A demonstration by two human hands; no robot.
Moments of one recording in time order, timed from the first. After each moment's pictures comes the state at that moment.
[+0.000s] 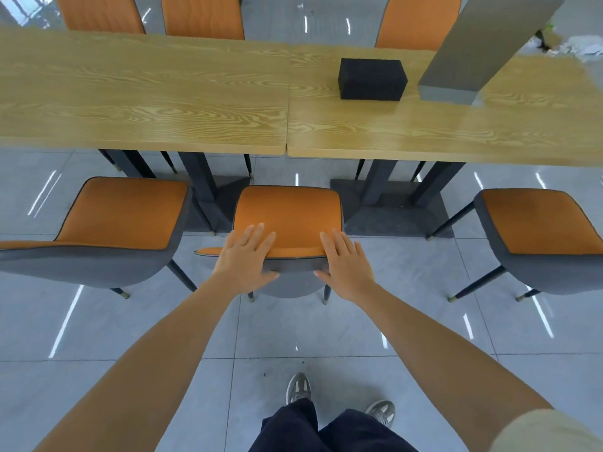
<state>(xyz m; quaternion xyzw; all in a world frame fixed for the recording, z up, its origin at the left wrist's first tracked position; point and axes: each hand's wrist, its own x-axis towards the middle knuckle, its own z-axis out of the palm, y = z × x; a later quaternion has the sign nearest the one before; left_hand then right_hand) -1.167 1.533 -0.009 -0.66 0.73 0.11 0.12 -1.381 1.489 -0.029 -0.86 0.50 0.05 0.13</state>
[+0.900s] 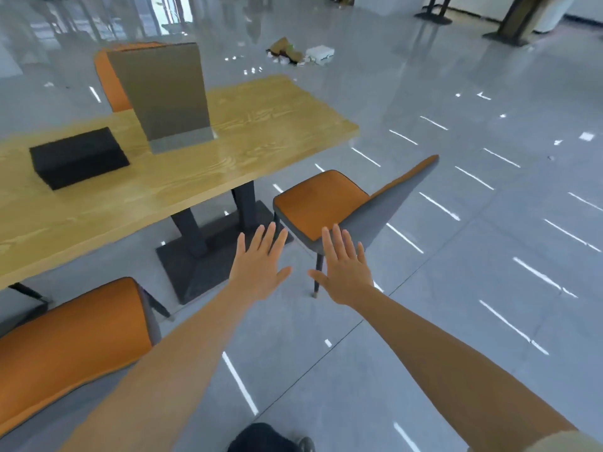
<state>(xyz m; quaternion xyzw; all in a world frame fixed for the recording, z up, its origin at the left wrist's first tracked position) -1.663 1.390 0.018 -0.43 0.90 0.01 0.02 -1.828 1.472 0.025 -0.63 0.77 0.00 0.10</state>
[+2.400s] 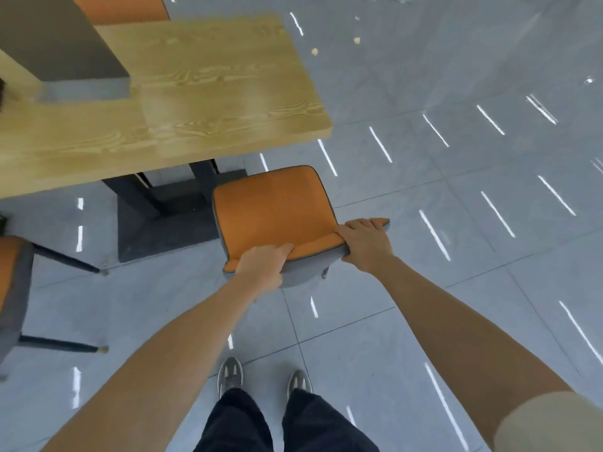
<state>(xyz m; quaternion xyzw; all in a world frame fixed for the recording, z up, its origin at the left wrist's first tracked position) -2.094 1.262 -0.030 -0.54 0.81 0.20 0.10 -2.308 1.249 -0.020 -0.78 0.61 0.12 0.10</state>
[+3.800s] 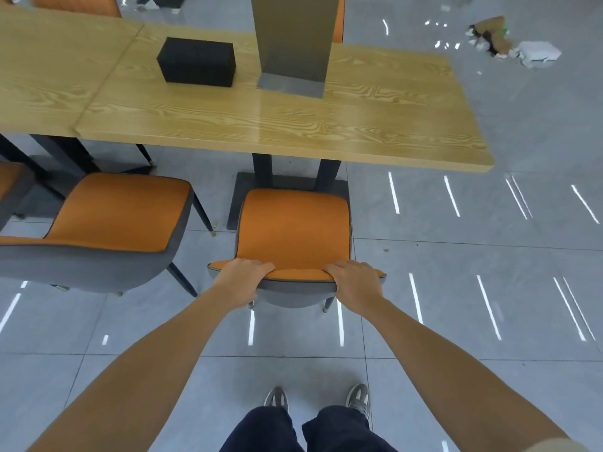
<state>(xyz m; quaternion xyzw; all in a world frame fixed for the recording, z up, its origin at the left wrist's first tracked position) -1.727 1.404 -0.024 -0.63 0.75 0.20 0.05 -1.958 1.355 -0.030 -0.88 0.46 0.04 0.13</state>
